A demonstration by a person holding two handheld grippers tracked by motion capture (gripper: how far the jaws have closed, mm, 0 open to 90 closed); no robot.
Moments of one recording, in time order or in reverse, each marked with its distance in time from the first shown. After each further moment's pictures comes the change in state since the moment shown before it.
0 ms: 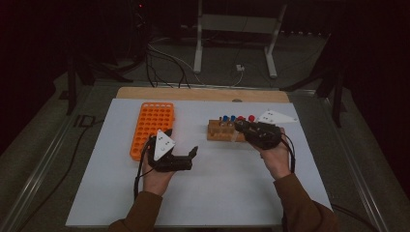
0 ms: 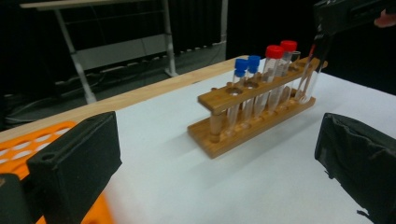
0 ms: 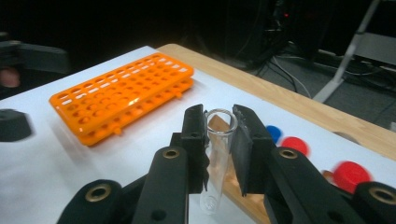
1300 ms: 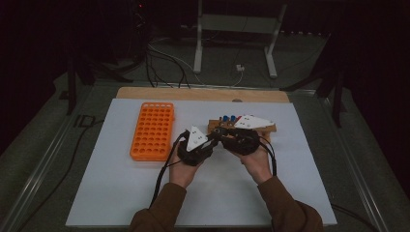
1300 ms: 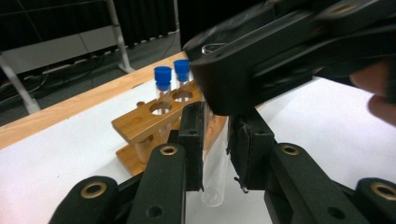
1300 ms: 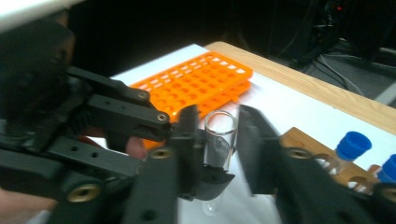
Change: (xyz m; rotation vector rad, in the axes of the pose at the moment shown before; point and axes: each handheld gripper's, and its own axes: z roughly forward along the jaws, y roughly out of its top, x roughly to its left) left arm -0.036 0.015 0.055 0.054 -0.170 0.054; right arm 0.041 0.003 0.032 0.010 0.159 0.006
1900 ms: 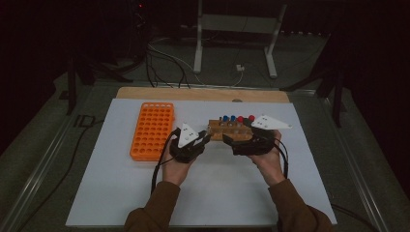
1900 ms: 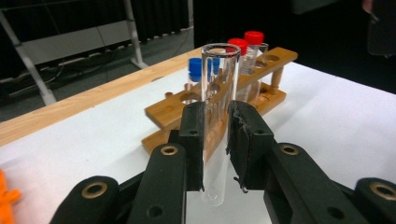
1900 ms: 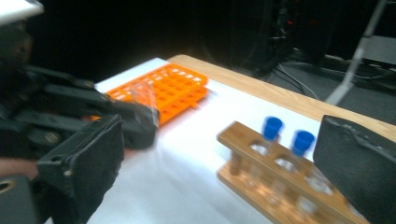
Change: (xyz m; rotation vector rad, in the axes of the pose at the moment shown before) left arm 0.020 -0.004 -0.012 -0.002 0.047 -0.037; right arm -0.017 -0.009 -0.031 -0.064 -0.148 0.035
